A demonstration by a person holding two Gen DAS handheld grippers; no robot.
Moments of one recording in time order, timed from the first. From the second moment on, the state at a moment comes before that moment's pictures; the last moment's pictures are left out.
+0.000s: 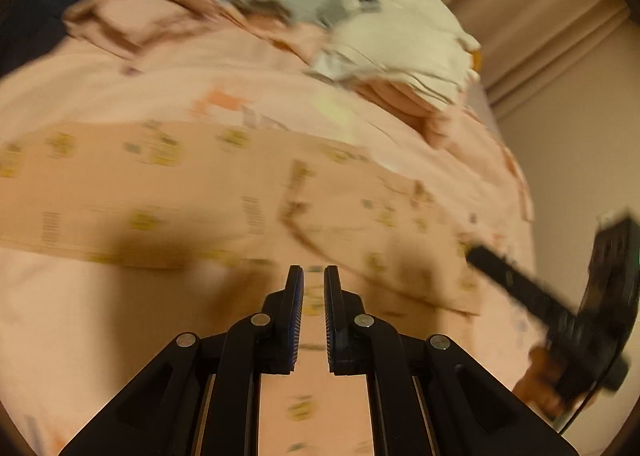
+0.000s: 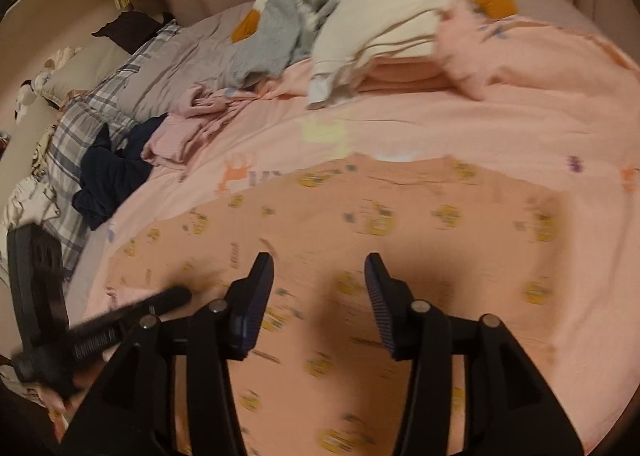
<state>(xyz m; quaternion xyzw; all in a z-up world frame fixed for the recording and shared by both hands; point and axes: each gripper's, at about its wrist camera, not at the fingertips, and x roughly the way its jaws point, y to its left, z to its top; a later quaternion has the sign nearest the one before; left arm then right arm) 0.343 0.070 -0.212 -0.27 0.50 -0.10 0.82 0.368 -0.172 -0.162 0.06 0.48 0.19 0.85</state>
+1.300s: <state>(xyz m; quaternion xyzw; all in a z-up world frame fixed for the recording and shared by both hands) 0.406 0.041 -0.259 -0.25 0.50 0.06 0.83 0.350 -0.314 -0.248 -0.01 0.50 0.04 0.87</state>
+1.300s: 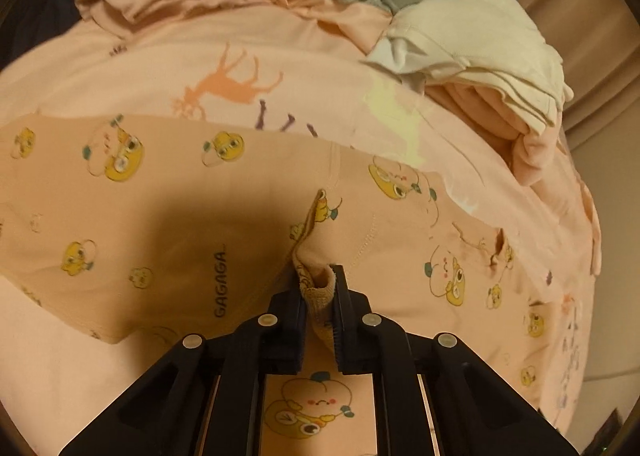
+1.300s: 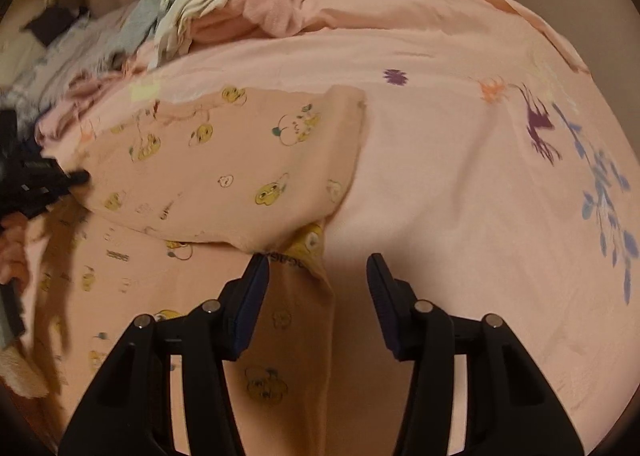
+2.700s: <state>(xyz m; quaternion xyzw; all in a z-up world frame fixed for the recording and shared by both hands) 0.321 0.129 -0.225 -0.26 0.50 0.07 0.82 0.327 -0.325 -0.251 0.16 0.53 0.03 0.83</state>
